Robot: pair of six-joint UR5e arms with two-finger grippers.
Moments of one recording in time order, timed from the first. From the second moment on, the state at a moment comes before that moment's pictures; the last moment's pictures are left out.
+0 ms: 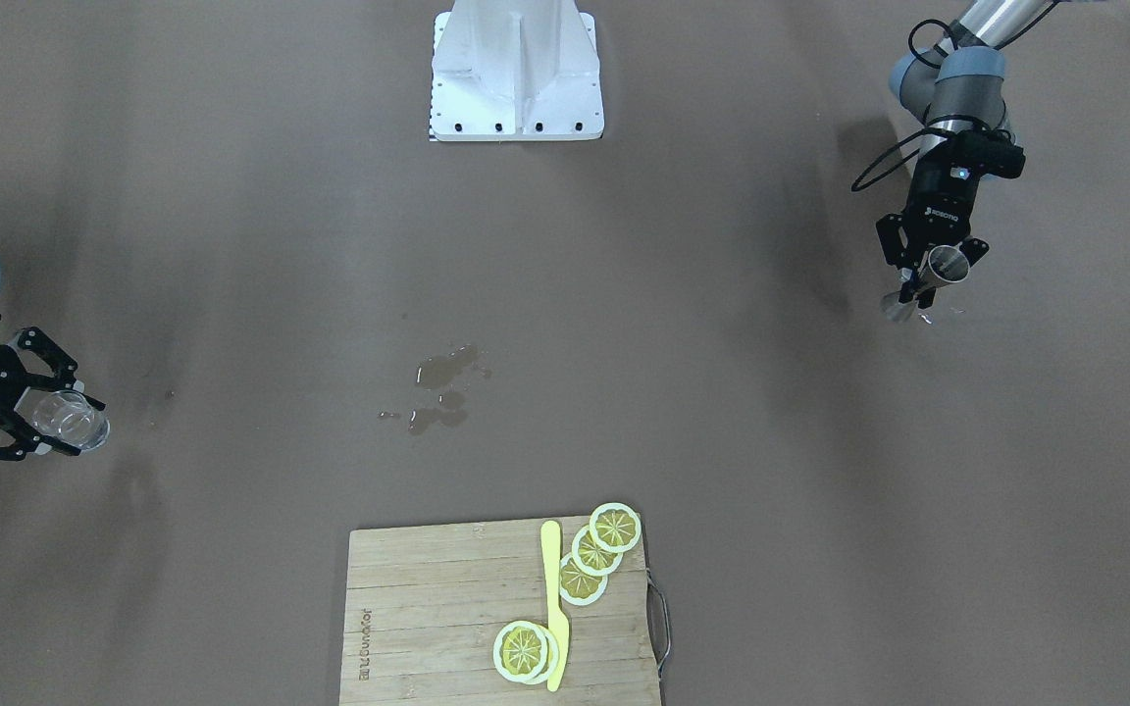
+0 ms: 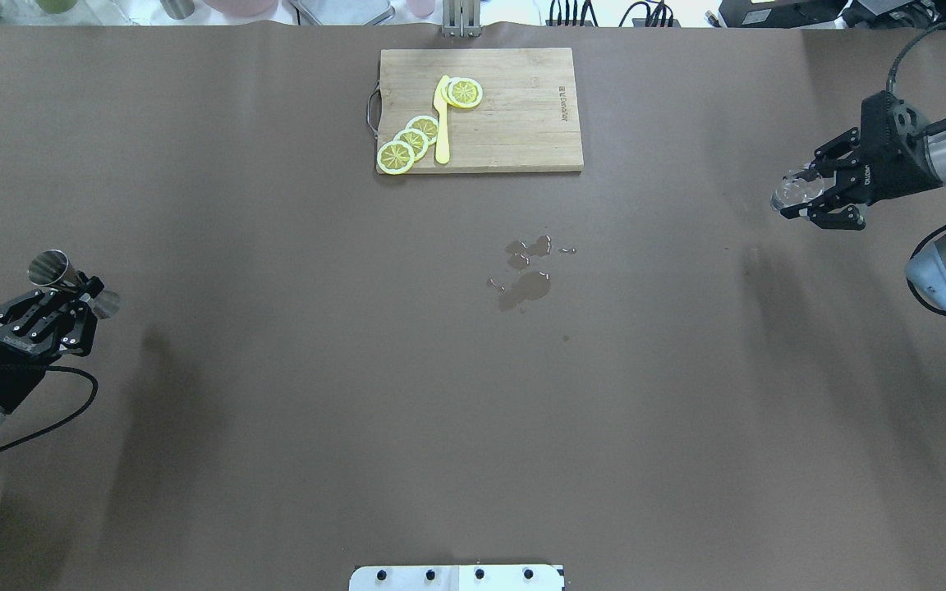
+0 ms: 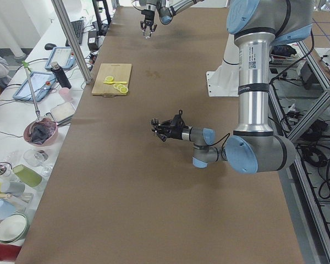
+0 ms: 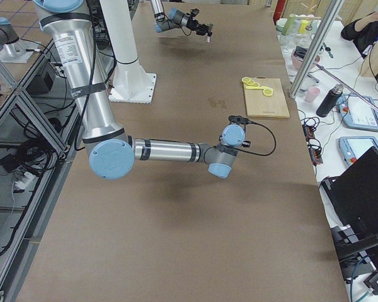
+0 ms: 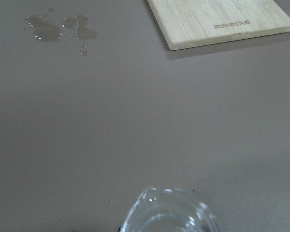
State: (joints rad) left arm -0.31 -1.47 -1.40 -3.46 -0.73 -0.74; right arm 1.11 -1.30 1.17 -0.24 2.45 -0.18
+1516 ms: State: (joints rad) left arm -0.11 -1.46 -1.41 -3.21 -0.42 -0.94; right arm 1.05 -1.31 0.97 0.08 2.44 -0.16
